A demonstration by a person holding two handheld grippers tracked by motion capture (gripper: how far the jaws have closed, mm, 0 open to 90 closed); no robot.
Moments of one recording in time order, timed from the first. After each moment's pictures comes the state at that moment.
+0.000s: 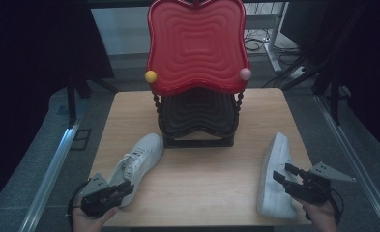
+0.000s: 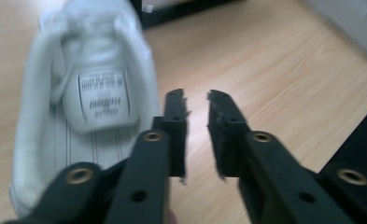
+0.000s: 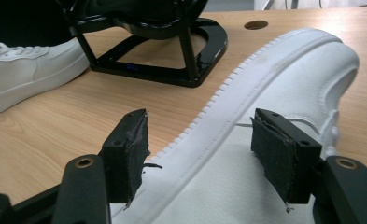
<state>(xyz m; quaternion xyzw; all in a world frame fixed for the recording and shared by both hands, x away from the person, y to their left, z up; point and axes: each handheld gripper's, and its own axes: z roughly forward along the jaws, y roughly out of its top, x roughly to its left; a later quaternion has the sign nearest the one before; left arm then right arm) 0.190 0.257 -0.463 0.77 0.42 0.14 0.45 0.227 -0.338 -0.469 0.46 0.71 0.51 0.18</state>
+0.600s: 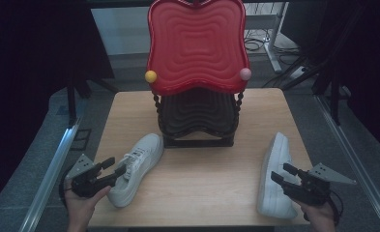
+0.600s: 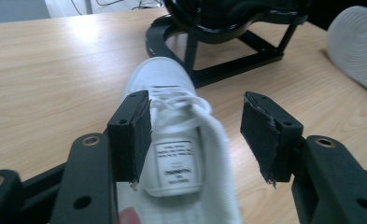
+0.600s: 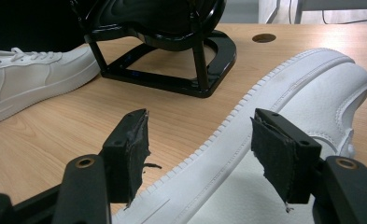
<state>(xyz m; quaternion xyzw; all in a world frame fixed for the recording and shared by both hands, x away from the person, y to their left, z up) 0.231 0.283 -0.448 0.74 0.44 0.20 0.47 0.220 -0.329 -0.460 0.45 0.70 0.52 0.19</state>
